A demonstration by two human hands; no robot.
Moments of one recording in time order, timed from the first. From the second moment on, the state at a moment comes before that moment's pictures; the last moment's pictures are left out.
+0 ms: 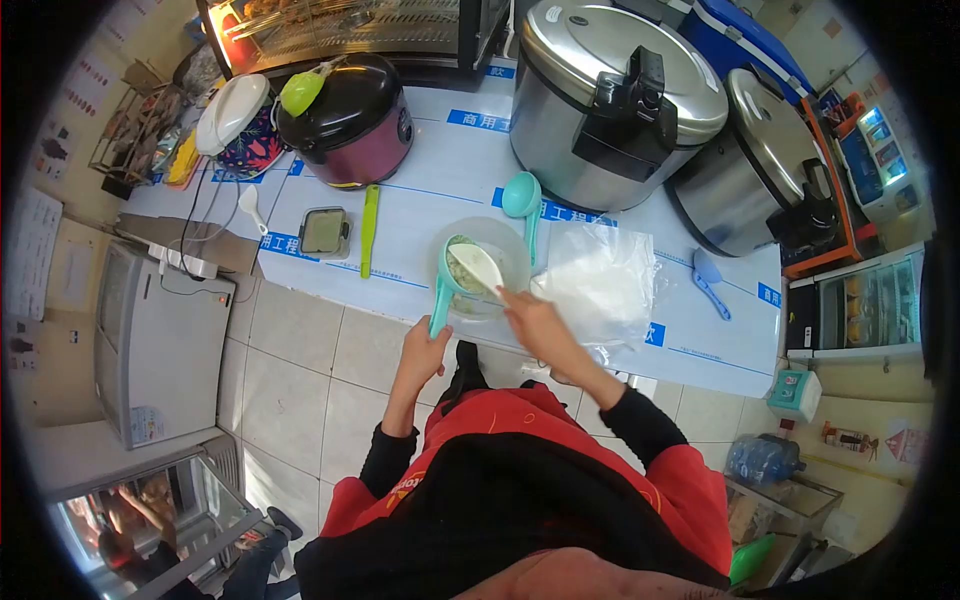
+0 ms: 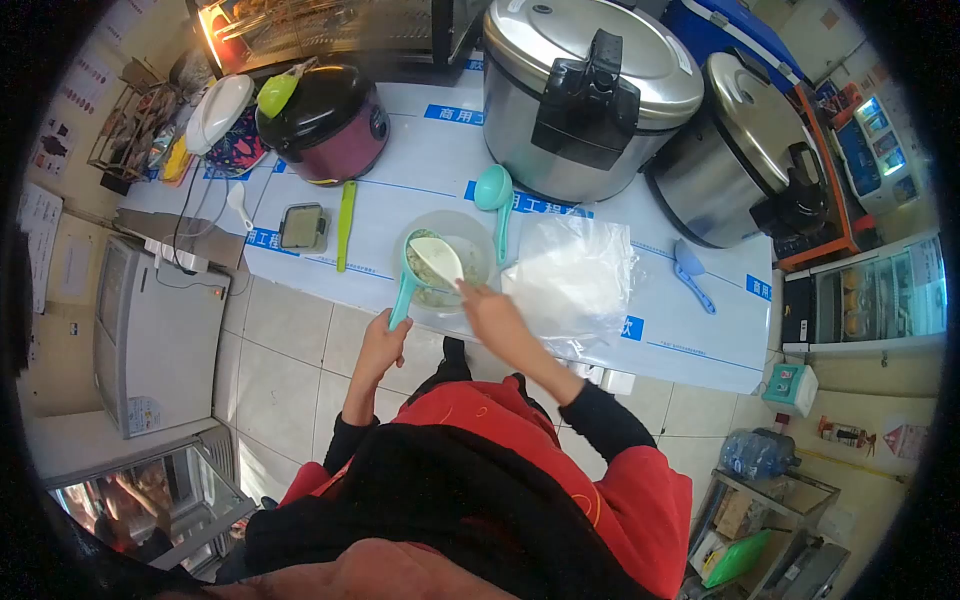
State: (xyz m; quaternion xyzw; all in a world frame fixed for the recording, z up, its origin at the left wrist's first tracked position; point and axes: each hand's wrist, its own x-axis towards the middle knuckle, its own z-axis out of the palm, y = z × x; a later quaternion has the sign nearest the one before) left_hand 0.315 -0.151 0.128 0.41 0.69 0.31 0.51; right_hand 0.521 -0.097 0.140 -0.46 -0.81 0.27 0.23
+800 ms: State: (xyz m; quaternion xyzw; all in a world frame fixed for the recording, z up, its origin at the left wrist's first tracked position) left_hand 0.306 -0.105 0.058 0.25 0.55 0.56 0.56; right_hand 0.472 -0.034 0.117 -0.22 -0.96 0.07 -0.18
